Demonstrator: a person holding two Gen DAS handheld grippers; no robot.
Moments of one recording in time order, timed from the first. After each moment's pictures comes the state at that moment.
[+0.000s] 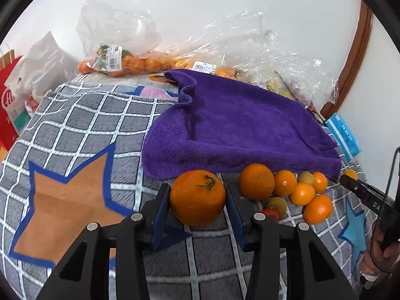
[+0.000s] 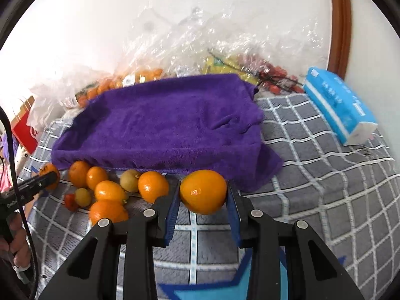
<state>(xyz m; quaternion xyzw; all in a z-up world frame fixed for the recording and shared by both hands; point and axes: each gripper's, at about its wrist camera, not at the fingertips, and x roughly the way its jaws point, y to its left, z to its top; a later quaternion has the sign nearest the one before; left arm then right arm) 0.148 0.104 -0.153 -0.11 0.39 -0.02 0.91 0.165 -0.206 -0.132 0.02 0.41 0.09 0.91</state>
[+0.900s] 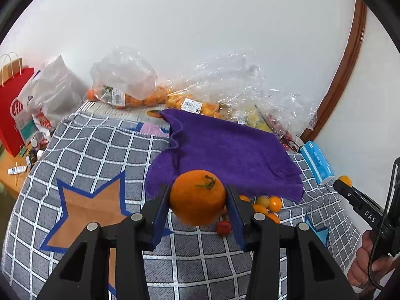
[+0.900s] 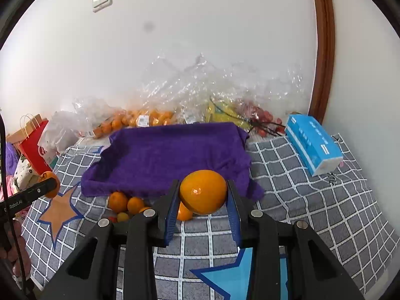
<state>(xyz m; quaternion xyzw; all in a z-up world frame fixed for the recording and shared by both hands) 0.113 0.106 -0.071 -0.14 0.35 -0.03 0.93 0.127 -0.185 -0.042 0.02 0.35 0.07 0.94</state>
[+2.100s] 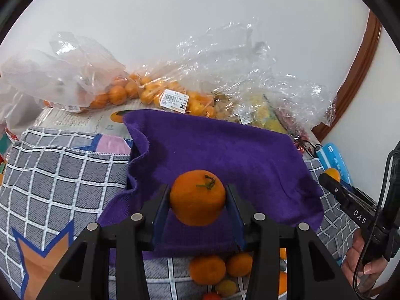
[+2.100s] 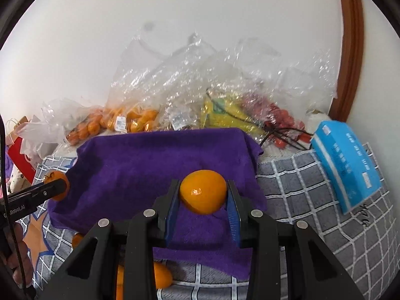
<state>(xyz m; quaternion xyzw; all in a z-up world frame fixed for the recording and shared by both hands) 0.245 0.067 -0.103 -0.12 0.40 -0.05 0.91 0.263 -0.186 -0.098 0.02 0.40 0.08 0.91</state>
